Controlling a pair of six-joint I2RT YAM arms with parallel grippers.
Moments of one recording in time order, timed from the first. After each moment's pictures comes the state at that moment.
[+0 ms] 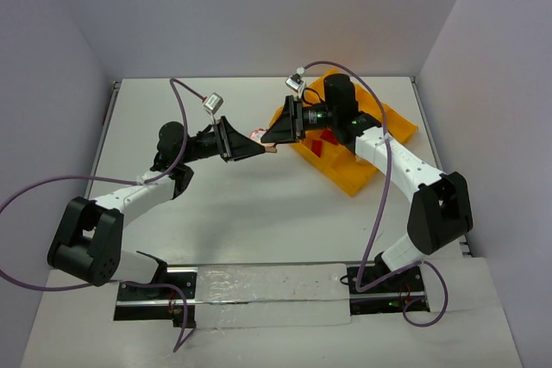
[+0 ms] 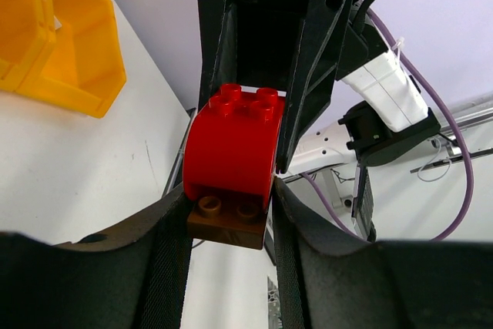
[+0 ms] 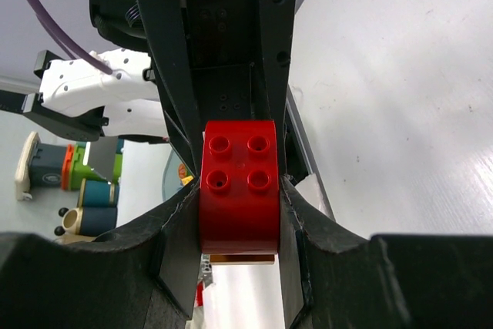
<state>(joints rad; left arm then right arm) -0.42 1.39 0.71 0.86 0.91 -1.26 0.43 1.54 1.24 -0.02 -1.05 0.77</state>
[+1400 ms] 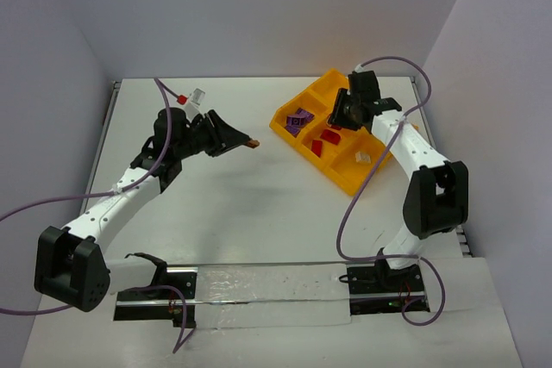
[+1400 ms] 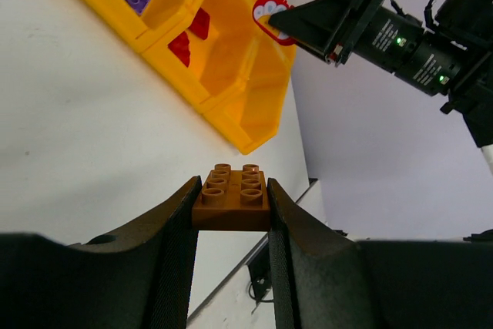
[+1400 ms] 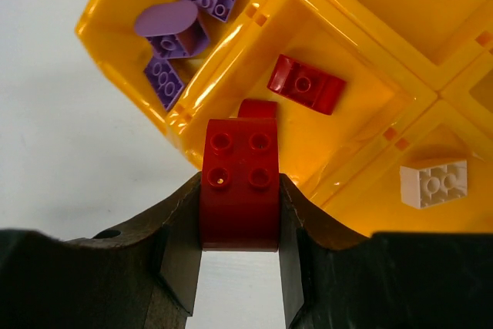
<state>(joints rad) -0.40 1.24 0.88 0.04 0.47 -0.90 0.21 1.63 1.35 -0.51 -0.01 0.46</state>
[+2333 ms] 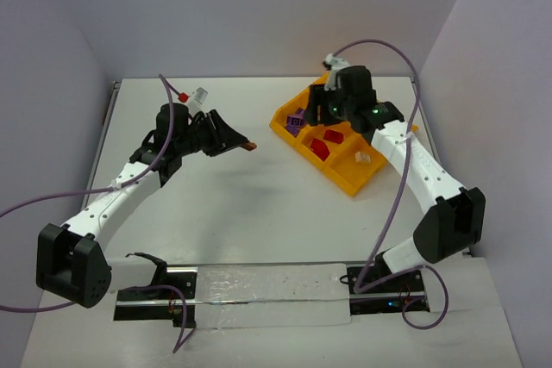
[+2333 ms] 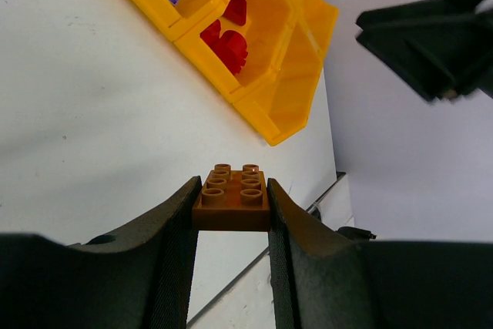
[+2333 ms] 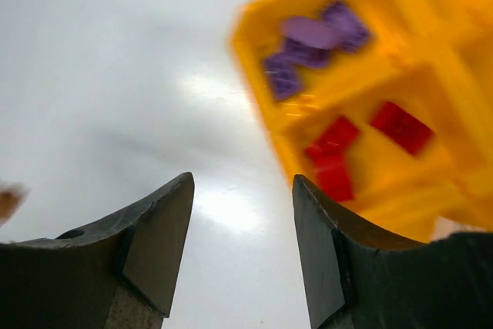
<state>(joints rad) -0.40 1.26 0.95 -0.13 0.43 -0.81 0.33 1.49 1.38 -0.49 -0.16 0.24</state>
